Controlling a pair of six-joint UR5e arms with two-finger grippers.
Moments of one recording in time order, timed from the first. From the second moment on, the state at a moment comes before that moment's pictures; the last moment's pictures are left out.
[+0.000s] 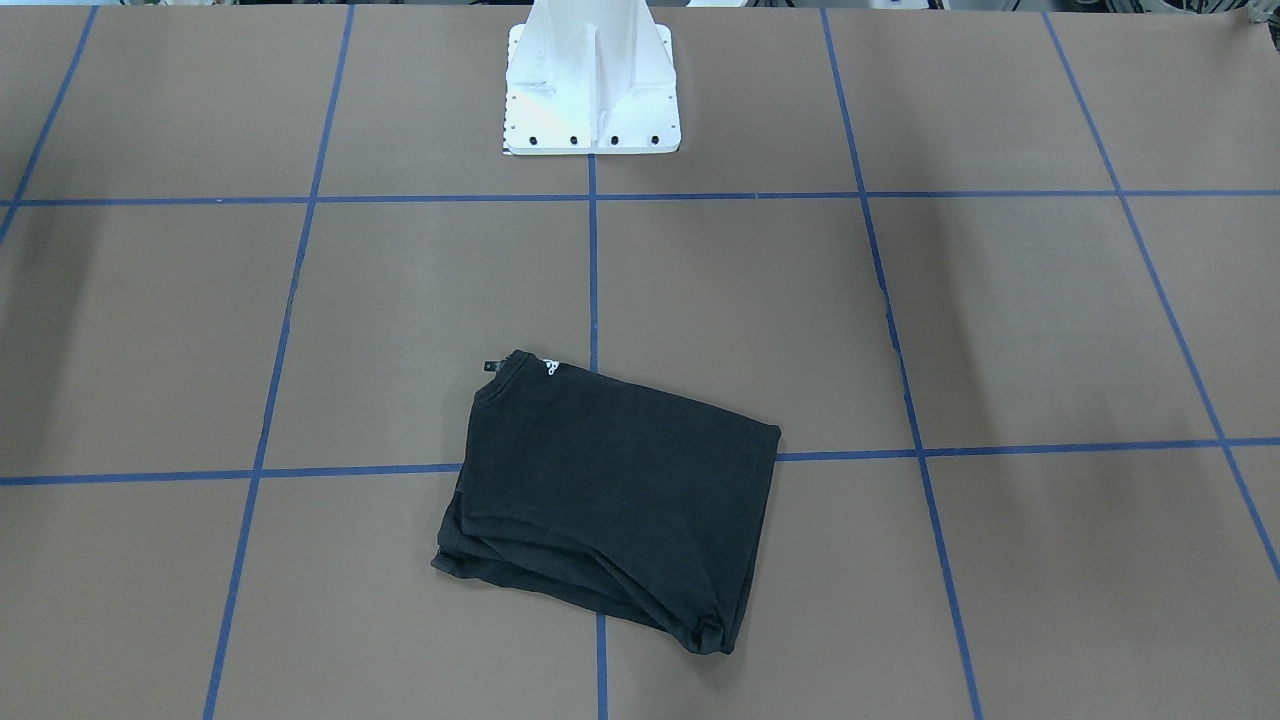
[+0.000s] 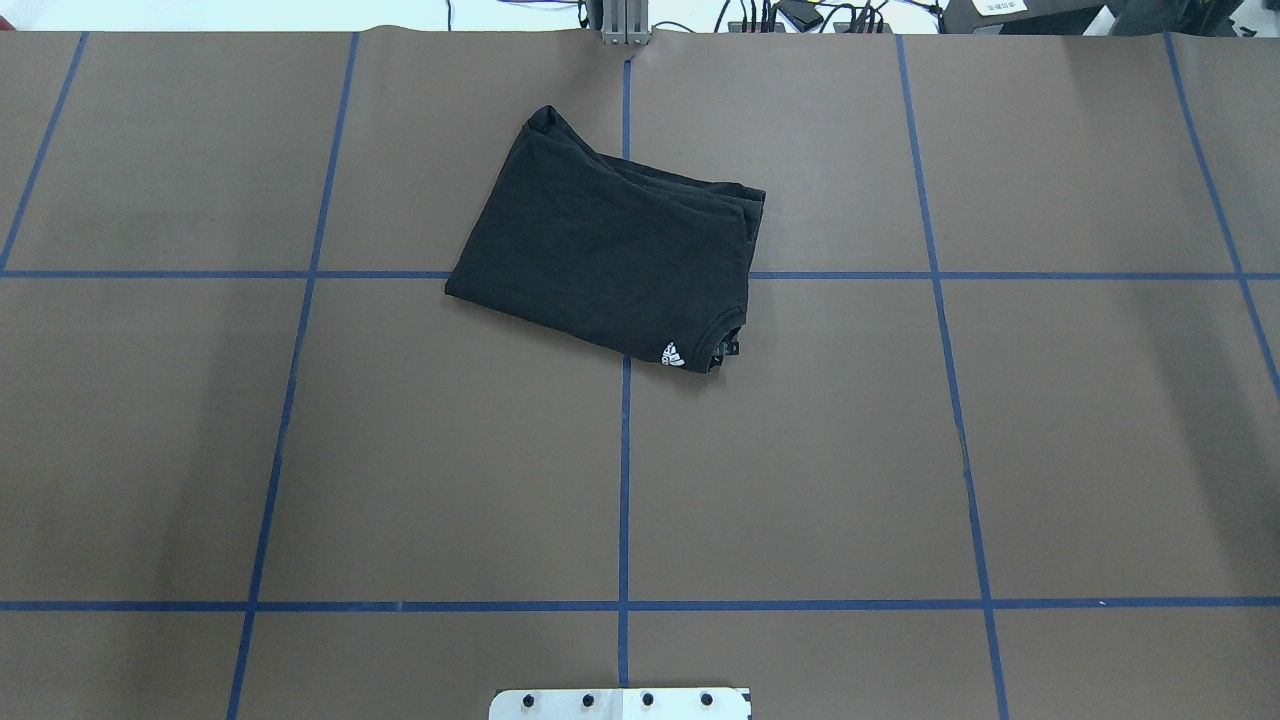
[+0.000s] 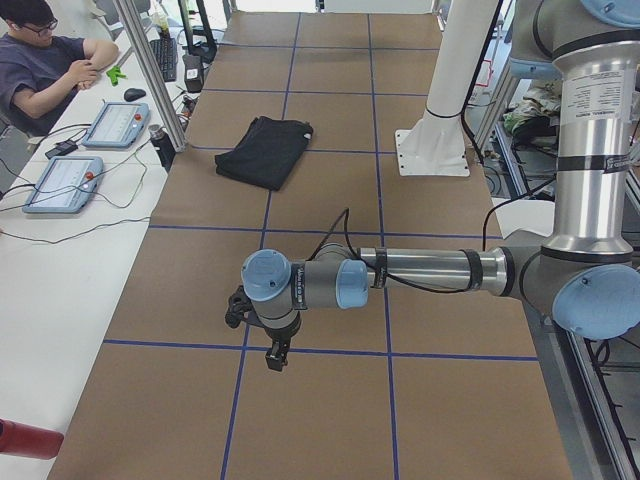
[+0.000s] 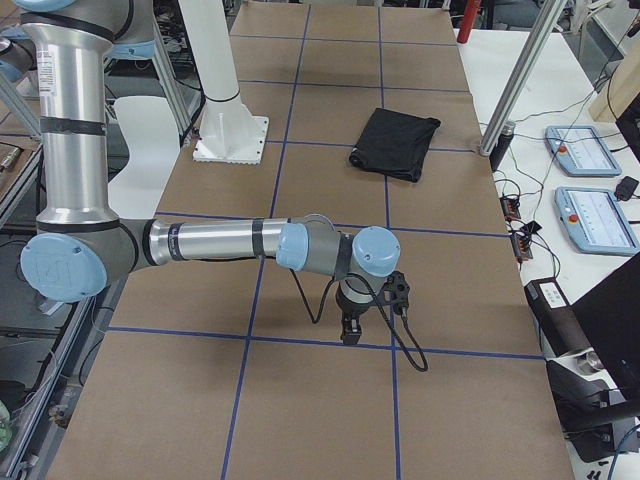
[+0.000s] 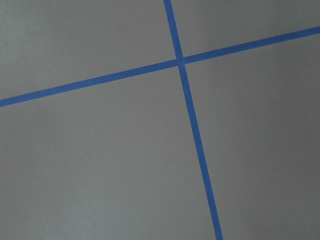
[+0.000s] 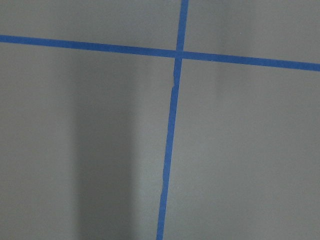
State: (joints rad) left arm -1.58 -1.52 -1.62 -1.52 -2.36 0.28; right arm 1.56 -1.60 1.69 -1.81 2.35 -0.19
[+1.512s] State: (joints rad) left arm -1.58 -1.52 -1.62 -1.52 -2.35 0.16; right arm 1.58 -1.64 1.69 -1.71 2.37 -0.08
